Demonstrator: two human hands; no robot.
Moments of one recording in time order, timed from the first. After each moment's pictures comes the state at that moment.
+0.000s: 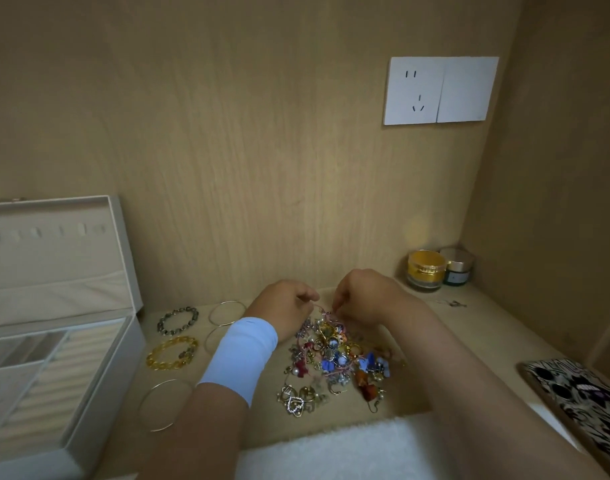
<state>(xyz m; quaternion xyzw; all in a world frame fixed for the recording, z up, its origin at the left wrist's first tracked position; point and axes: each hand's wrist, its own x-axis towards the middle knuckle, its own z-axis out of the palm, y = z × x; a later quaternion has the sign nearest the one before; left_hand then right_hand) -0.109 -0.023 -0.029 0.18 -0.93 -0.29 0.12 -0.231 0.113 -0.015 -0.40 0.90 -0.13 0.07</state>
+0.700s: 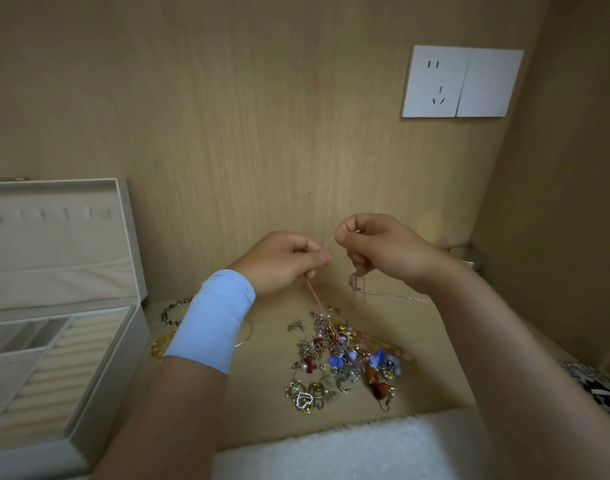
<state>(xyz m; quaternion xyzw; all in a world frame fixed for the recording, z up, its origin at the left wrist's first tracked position) -0.086 -0.028 0.042 0.11 -0.86 -0.48 0.14 -0.206 0.125 0.051 -0.42 0.74 -0.51 0.16</state>
